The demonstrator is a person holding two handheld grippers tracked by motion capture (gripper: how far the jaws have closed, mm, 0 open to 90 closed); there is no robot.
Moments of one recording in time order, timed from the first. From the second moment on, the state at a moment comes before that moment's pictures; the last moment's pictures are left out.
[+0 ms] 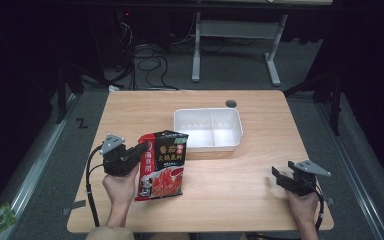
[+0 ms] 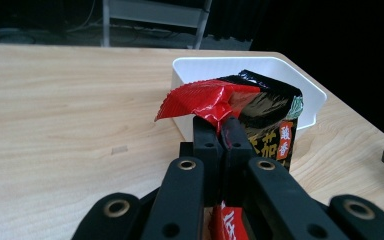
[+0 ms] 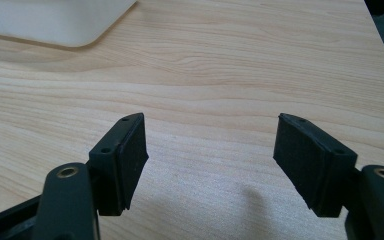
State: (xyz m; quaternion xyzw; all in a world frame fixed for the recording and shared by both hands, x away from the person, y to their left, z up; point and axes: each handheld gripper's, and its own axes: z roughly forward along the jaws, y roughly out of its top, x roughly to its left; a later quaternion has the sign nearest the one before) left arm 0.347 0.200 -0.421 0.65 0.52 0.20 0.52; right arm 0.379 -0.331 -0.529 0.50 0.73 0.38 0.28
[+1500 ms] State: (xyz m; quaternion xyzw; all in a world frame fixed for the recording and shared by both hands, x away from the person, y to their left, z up) left arm 0.377 0.183 -0.361 0.63 0.51 0.19 0.55; right arm 0.380 -0.328 -0.529 0.49 0.73 0.37 0.28
